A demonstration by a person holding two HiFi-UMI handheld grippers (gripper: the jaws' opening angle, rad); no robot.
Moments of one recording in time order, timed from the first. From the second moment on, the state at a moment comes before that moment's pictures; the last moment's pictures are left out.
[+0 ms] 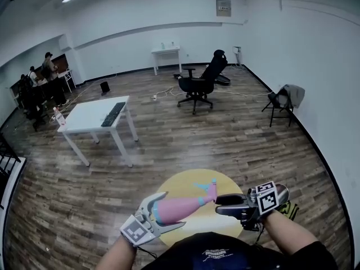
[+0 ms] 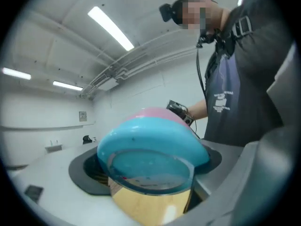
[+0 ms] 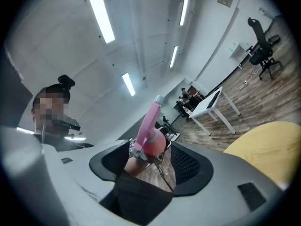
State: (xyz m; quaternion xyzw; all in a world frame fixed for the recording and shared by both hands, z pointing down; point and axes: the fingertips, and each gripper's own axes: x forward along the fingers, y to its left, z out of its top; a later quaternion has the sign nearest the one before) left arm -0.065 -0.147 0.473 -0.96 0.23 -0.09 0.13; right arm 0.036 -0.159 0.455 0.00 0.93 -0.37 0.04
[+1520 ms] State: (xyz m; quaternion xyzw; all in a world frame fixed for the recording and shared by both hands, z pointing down) left arm -0.043 -0.128 0.480 -0.82 0.25 -0.27 0.45; right arm 0.028 -0.143 0.466 0.09 0.88 -0.46 0.08
